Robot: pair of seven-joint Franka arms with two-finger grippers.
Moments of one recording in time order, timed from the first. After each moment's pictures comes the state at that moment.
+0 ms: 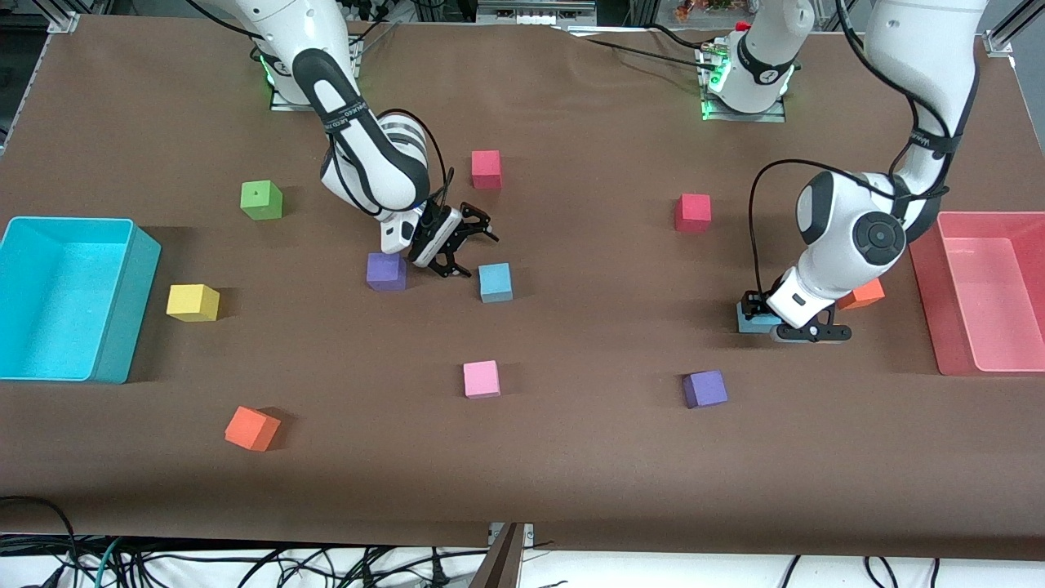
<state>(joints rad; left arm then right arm) -0.06 0.35 -0.06 -2.05 -0.03 2.39 -0.09 0.51 0.51 0.21 -2.09 1.97 2.79 -1.91</state>
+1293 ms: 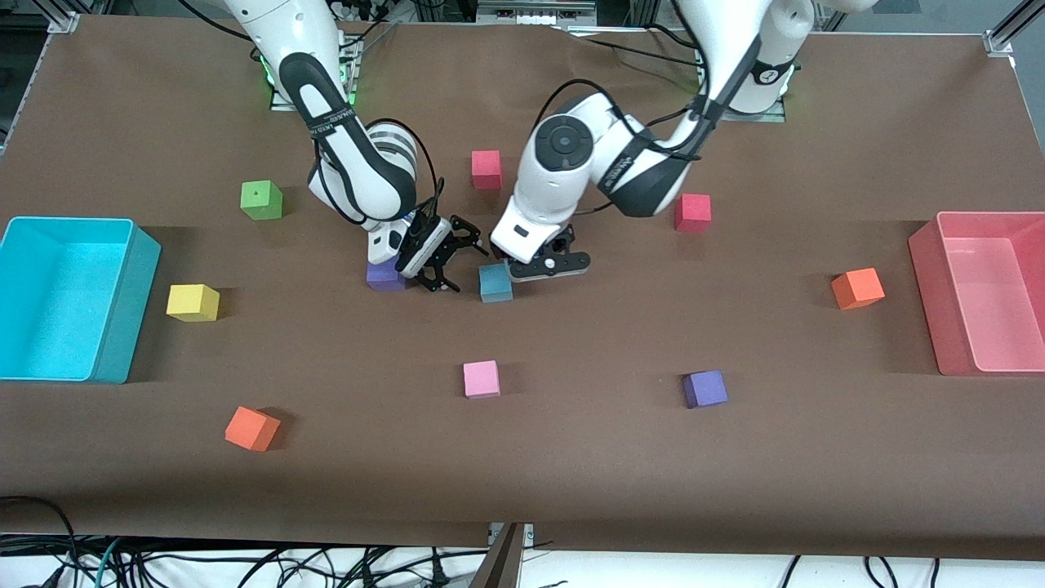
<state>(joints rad) -0.65 0.62 -0.15 -1.48 -0.03 2.18 -1.00 0.51 0.51 0.16 -2.07 1.97 2.79 -1.97</state>
